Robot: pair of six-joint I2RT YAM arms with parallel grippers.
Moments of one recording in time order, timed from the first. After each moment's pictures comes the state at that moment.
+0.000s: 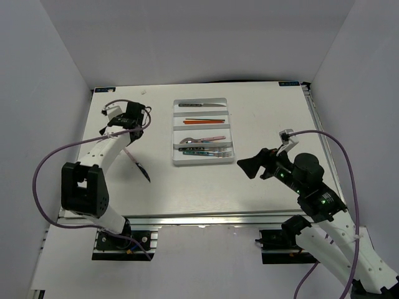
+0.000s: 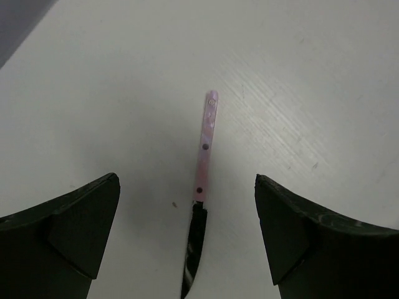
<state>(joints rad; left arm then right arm) -0.20 1.56 1.21 -0.72 -0.77 -0.82 0.56 0.55 0.67 -0.34 -0.16 0.51</state>
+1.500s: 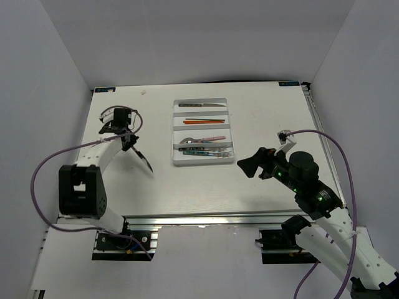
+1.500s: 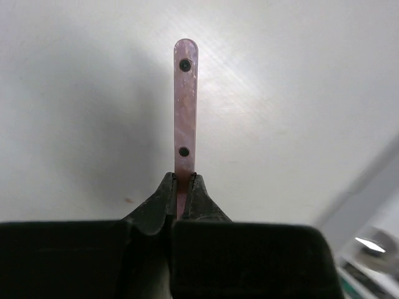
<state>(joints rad) -0.07 1.60 1.06 -0.51 -0.34 -0.71 0.56 0.57 0.66 -0.38 -0.14 0.54</state>
